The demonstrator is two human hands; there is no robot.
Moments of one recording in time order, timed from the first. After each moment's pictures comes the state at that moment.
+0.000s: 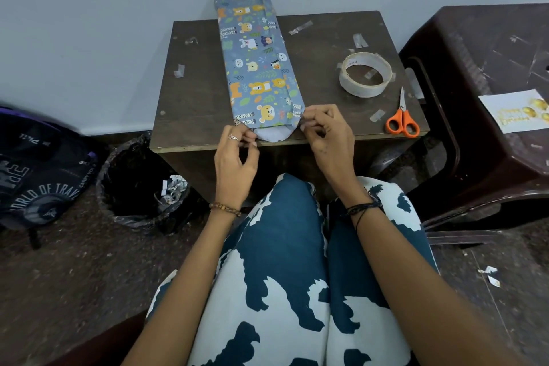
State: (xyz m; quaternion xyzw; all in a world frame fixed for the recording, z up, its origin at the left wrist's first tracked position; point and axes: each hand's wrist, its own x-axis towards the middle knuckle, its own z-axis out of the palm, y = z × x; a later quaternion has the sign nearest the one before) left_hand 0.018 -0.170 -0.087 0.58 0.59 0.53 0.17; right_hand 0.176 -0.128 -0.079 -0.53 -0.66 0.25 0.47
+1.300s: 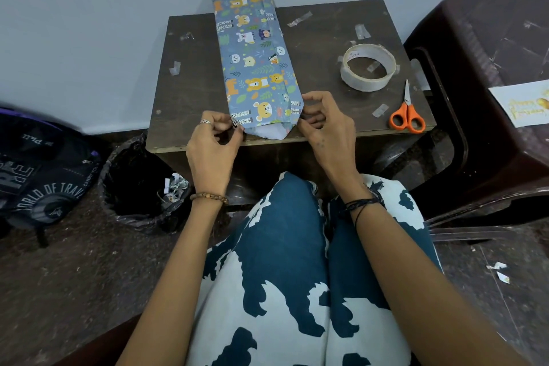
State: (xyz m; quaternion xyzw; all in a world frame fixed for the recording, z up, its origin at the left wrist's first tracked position) left_hand -0.004 -0.156 -0.075 0.51 0.71 0.46 0.14; right_hand 0.175 -0.124 -0.070 -0.54 -0.64 0.28 0.46
